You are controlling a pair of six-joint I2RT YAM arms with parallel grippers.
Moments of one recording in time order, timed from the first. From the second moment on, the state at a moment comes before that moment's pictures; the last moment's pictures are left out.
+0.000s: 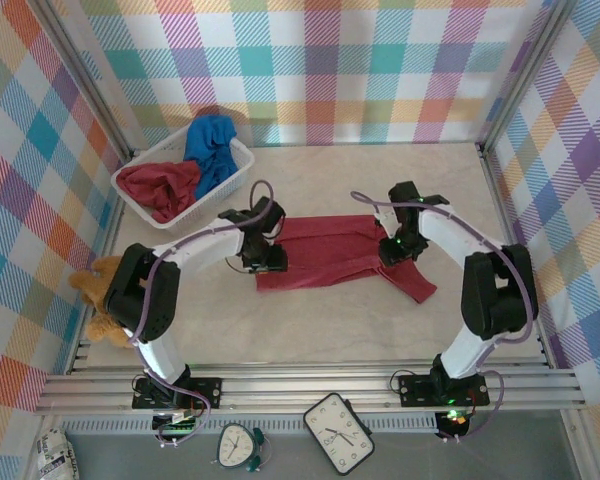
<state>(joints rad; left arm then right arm) -0.57 1.76 1.19 -0.78 0.13 -0.53 0.27 1.66 1.16 -0.92 -0.02 -0.22</state>
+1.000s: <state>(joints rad) -0.34 1.81 1.13 -0.81 -0.01 -0.35 0.61 1.53 0.83 -0.91 0.20 -0.32</state>
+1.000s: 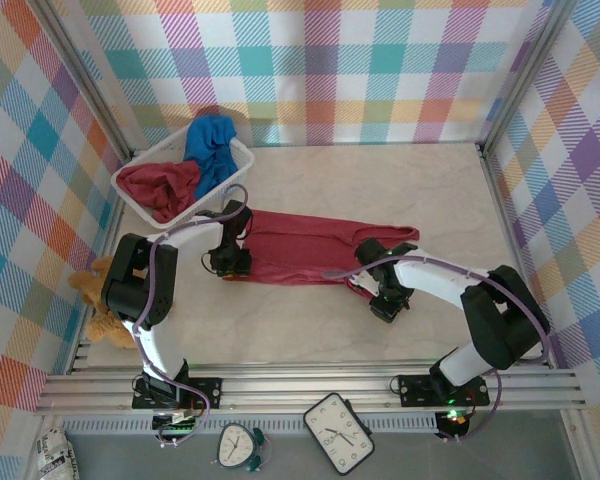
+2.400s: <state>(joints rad) -0.32 1.86 1.20 -0.89 -0.02 -0.31 0.27 1.76 1.24 -1.08 -0.01 -0.30</state>
